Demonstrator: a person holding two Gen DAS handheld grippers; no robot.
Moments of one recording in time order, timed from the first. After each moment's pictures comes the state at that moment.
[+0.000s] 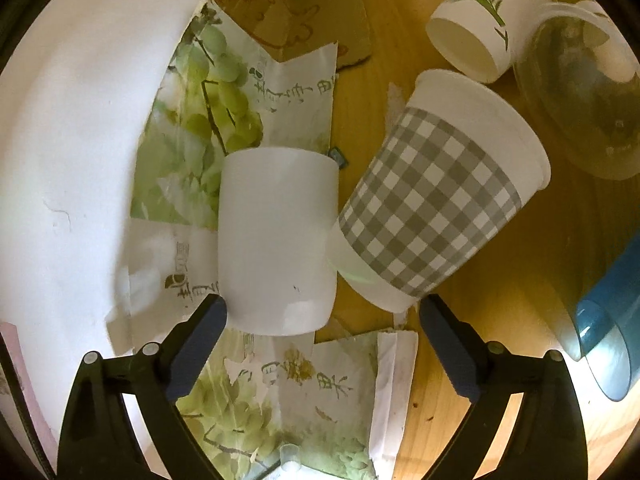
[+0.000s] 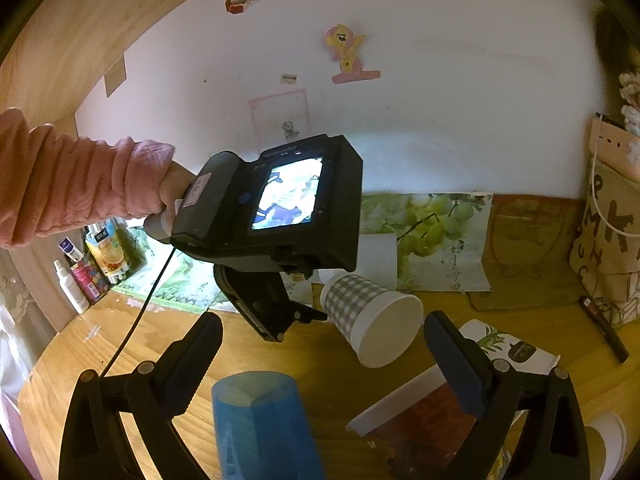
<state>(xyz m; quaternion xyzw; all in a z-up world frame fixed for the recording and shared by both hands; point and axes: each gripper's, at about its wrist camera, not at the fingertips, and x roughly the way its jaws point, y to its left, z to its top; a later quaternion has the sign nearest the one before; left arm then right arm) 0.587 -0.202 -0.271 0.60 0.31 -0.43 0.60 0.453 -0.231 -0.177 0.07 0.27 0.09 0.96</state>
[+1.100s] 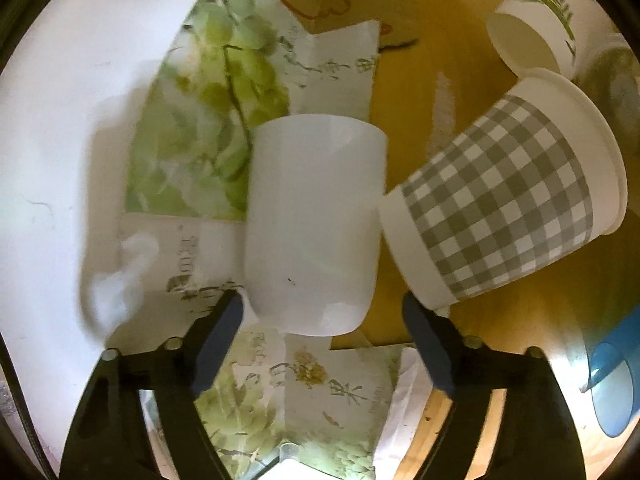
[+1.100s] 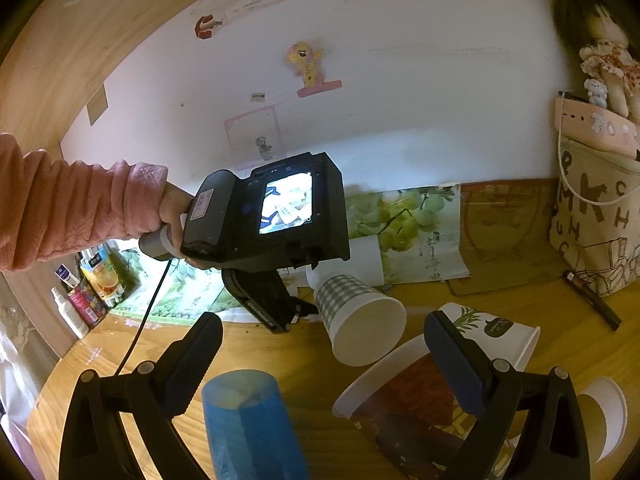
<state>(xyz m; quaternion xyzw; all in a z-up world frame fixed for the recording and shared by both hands) 0.659 -0.243 -0.288 0.59 0.35 -0.38 0.62 0.436 -0.245 -0.176 0.11 0.26 0.06 0.96</state>
